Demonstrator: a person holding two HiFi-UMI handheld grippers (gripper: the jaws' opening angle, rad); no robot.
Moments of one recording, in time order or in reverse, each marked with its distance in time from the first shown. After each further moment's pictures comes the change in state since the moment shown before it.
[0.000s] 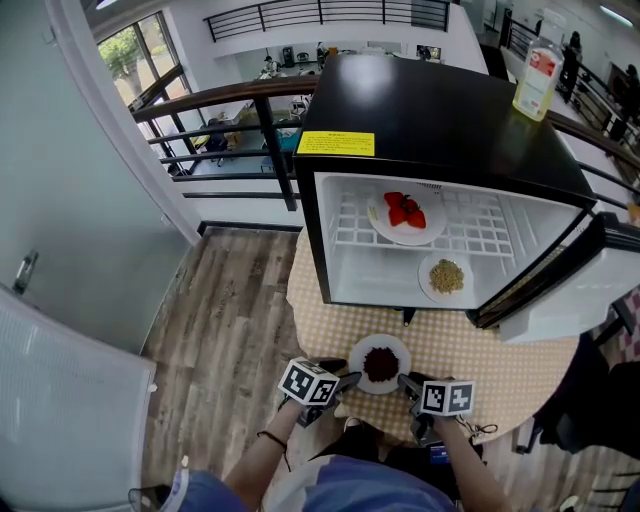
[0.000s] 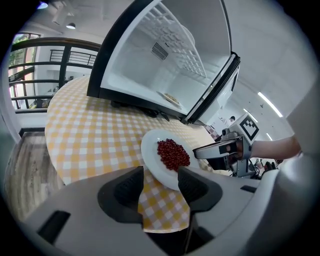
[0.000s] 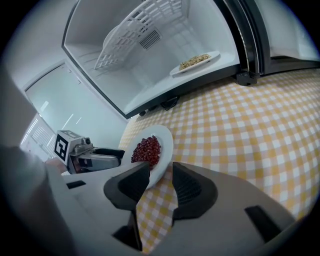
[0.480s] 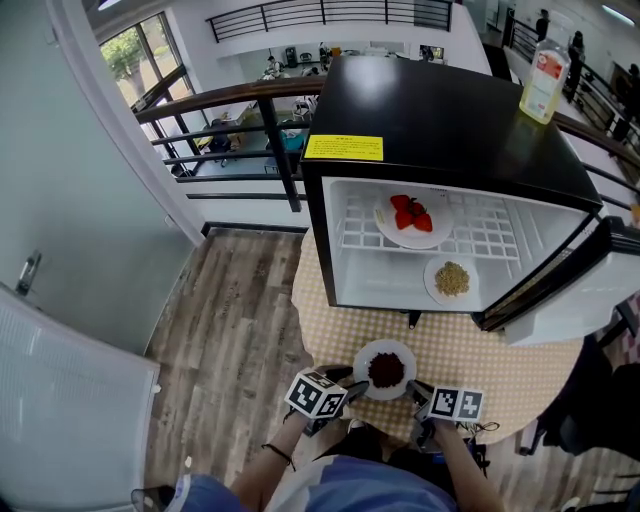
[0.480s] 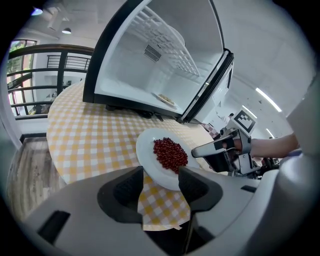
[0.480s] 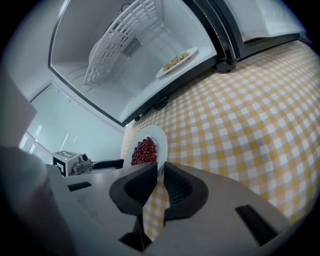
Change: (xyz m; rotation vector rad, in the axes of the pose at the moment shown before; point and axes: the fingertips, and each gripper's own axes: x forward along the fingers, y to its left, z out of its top) left arm -0.008 -0.018 -0.002 0.043 -0.009 0.010; right arm -0.011 0.004 -0.007 0.213 -0.022 0.009
